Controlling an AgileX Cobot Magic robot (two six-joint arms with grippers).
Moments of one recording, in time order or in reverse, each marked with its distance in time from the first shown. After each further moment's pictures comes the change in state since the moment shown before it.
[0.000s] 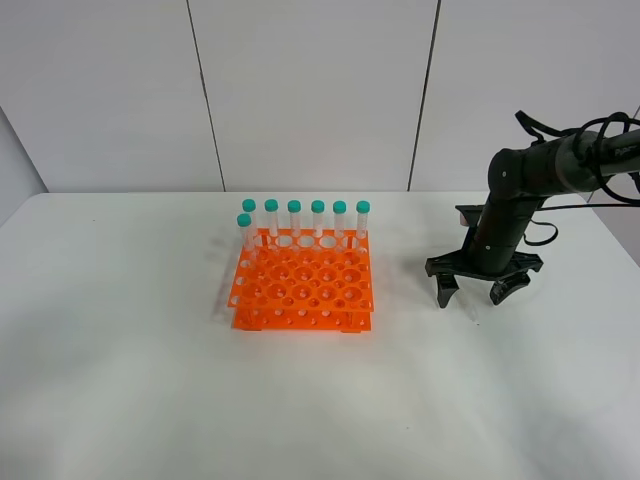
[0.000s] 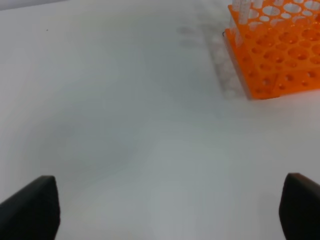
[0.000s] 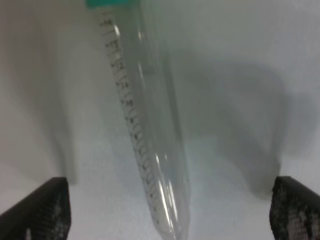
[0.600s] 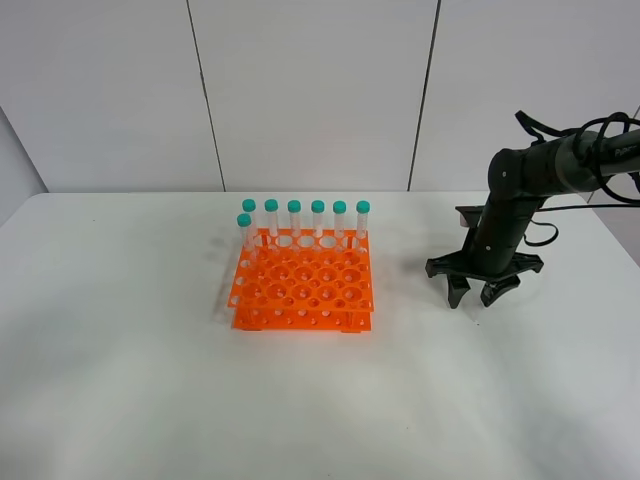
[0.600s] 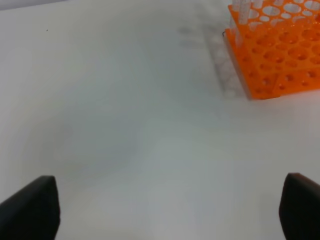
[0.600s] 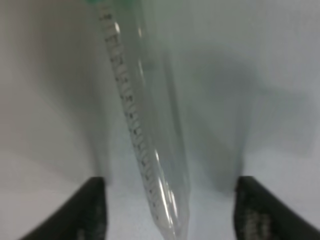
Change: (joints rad) left arm 0.000 0.000 0.000 0.000 0.000 0.000; right arm 0.000 0.000 0.000 0.001 0.012 0.000
